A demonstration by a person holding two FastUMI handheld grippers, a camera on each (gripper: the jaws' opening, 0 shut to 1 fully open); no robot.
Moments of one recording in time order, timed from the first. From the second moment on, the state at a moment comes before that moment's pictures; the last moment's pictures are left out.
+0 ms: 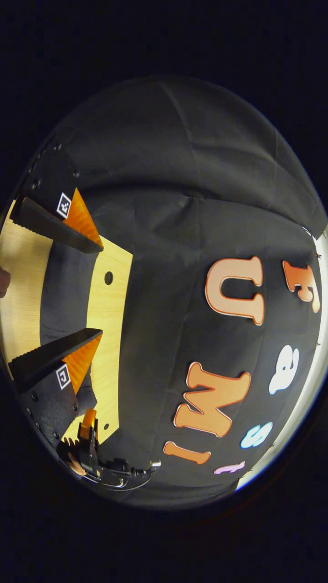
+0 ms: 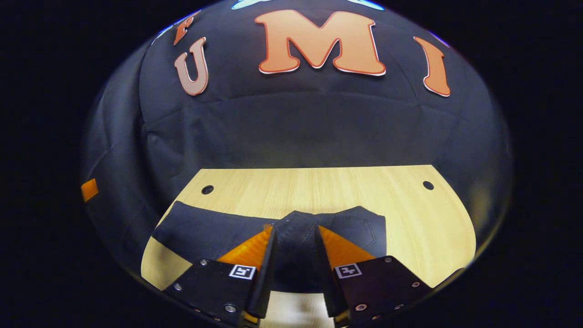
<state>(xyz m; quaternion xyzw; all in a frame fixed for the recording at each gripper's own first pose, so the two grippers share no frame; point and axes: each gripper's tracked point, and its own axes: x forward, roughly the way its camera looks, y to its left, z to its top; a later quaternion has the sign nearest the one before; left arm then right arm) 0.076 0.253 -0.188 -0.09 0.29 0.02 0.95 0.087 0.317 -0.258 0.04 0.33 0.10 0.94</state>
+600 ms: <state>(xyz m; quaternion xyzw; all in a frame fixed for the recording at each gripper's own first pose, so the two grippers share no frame) 0.064 0.298 -0.367 -0.22 0.55 0.11 0.80 0.052 0.222 -0.180 0.05 0.26 -0.01 0.96</state>
